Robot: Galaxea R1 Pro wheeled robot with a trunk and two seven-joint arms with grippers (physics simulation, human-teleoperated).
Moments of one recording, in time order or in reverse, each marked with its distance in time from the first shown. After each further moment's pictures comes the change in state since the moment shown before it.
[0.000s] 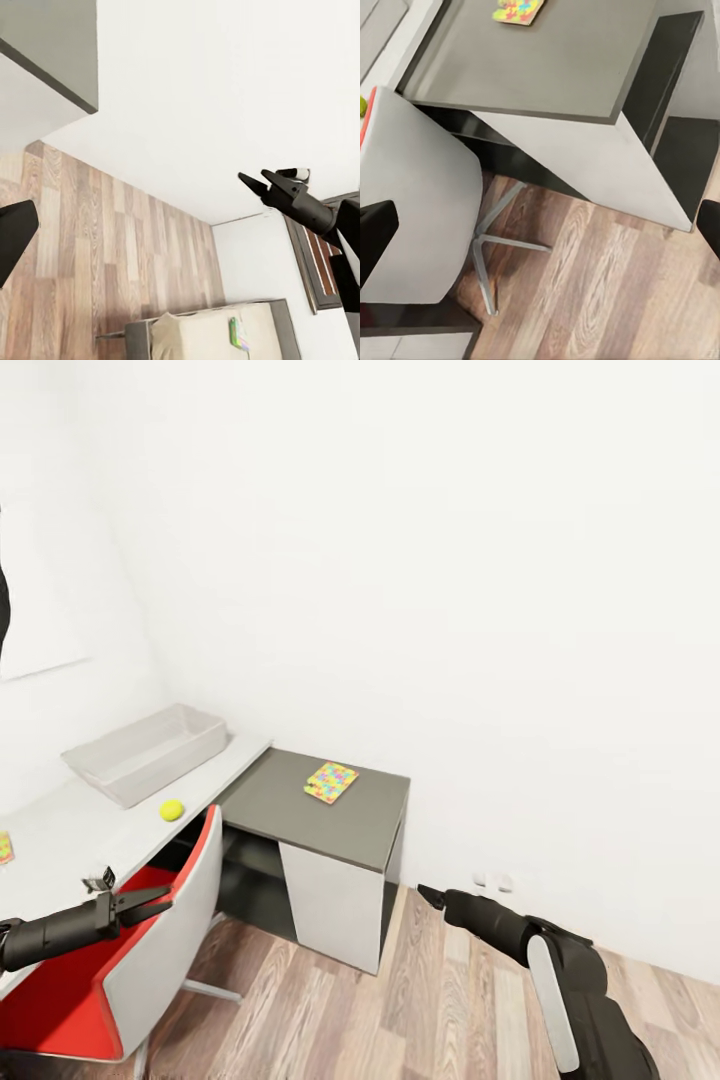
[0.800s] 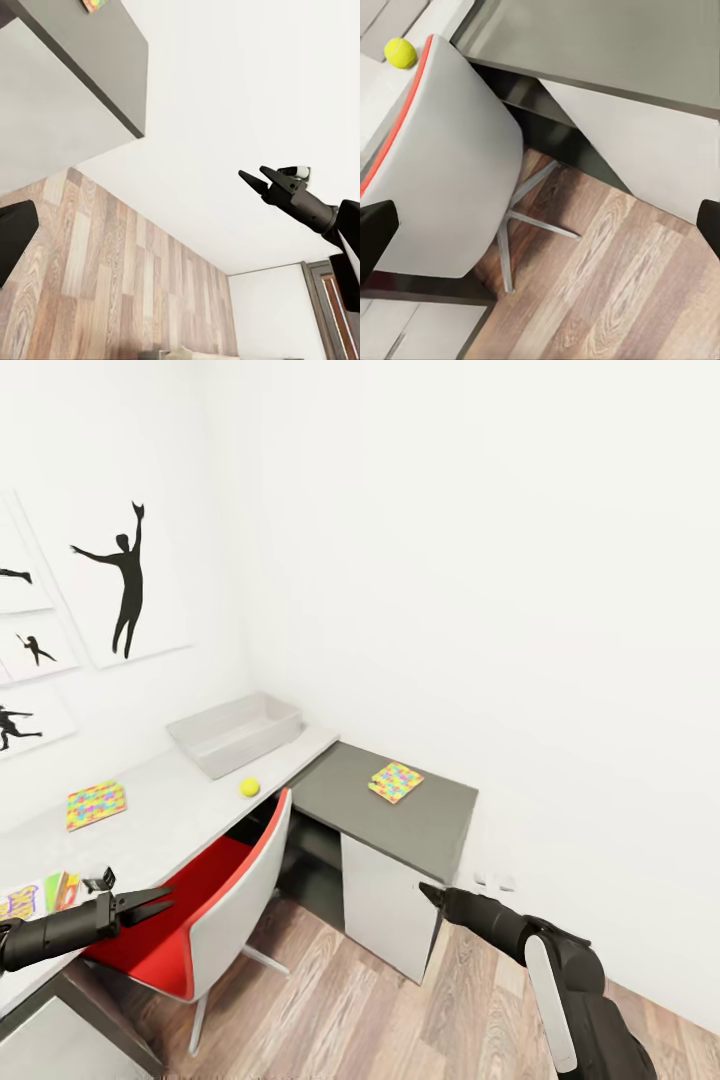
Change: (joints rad) left arm 0.000 0.000 -0.001 0.000 0.000 -0.006 0.000; right arm 0.000 0.005 0.005 0.002 -0.001 -0.029 -0.039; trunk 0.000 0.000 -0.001
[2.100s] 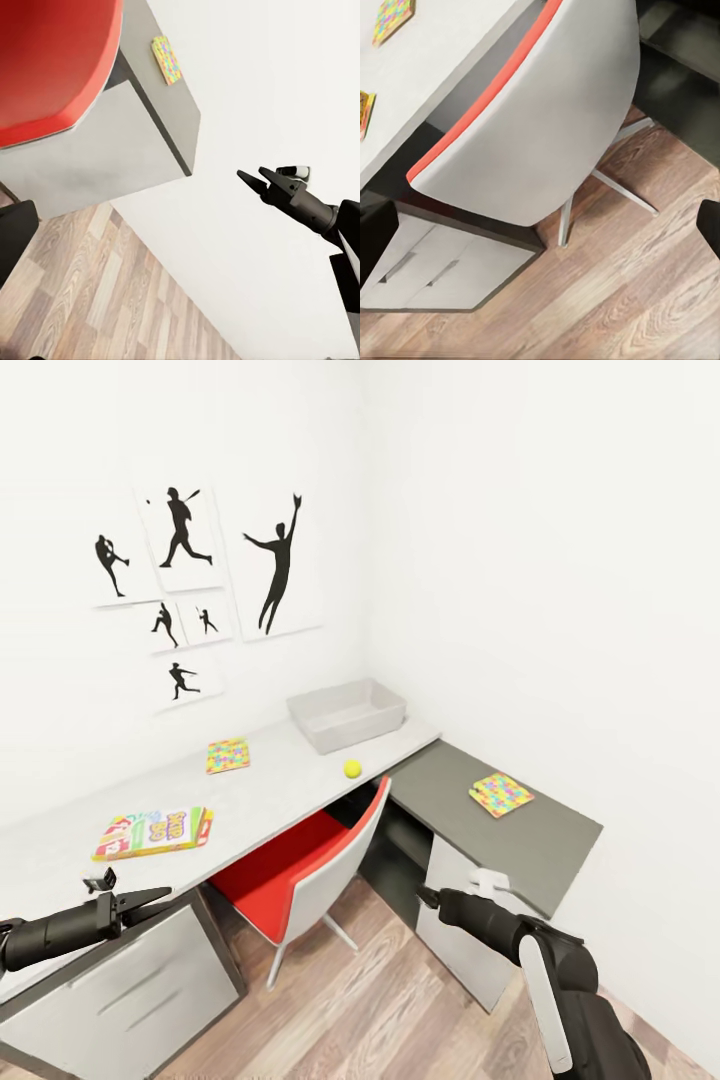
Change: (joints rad) left arm 0.000 -0.003 0.000 -0.001 0.001 -0.002 0.000; right arm 0.000 0.001 0.027 0.002 0.002 -0.001 0.000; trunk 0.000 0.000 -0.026
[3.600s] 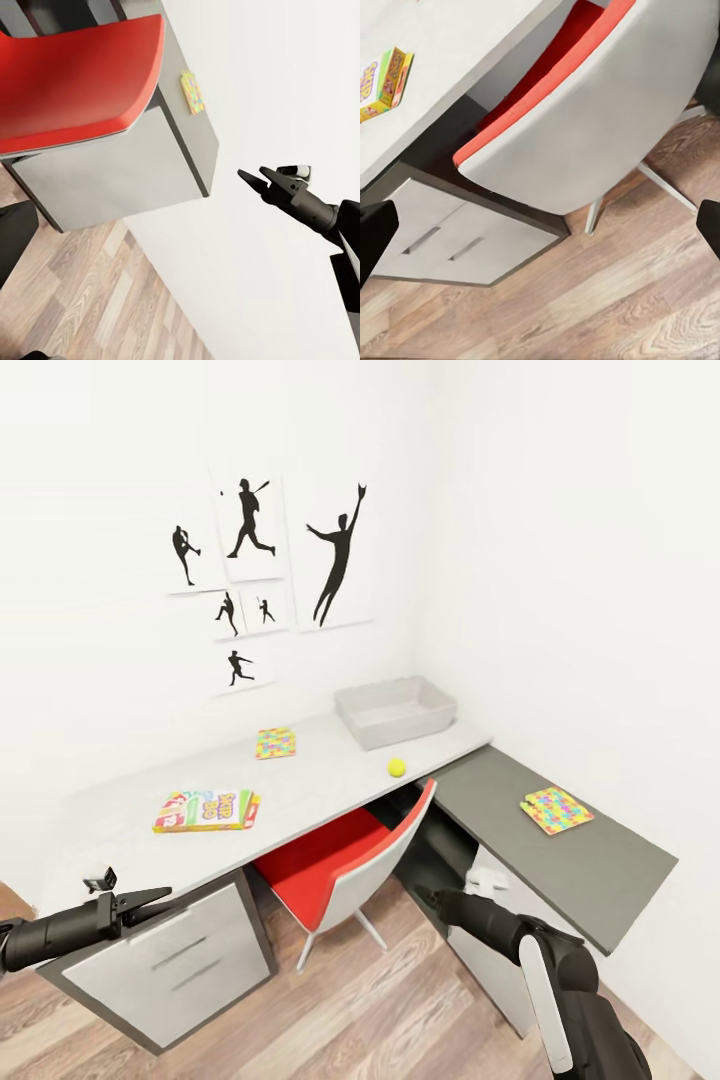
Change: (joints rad) left arm 0.000 0.000 0.000 0.000 -0.001 0.000 0.000; right arm 0.000 -0.001 0.002 -0.001 -0.003 -0.001 0.001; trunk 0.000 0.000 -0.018
